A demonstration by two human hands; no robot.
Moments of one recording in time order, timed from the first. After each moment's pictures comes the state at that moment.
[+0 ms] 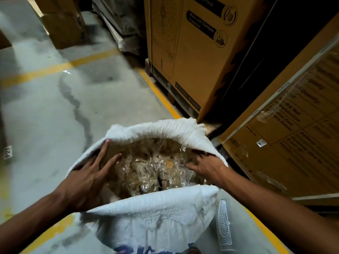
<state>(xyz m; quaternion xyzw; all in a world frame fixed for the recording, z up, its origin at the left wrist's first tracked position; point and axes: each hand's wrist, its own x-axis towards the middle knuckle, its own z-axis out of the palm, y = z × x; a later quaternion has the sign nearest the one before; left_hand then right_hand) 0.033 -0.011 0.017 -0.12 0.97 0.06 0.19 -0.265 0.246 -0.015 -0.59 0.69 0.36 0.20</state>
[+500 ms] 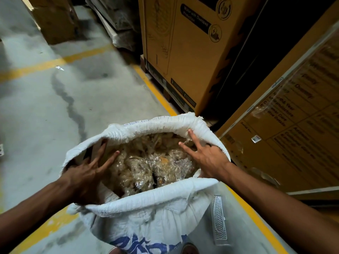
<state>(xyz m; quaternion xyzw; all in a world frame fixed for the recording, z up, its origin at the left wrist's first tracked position) 0.008 -0.003 0.004 -0.16 0.94 0.03 0.29 -0.280 0.265 -0.013 -0.55 0.79 0.24 0.11</state>
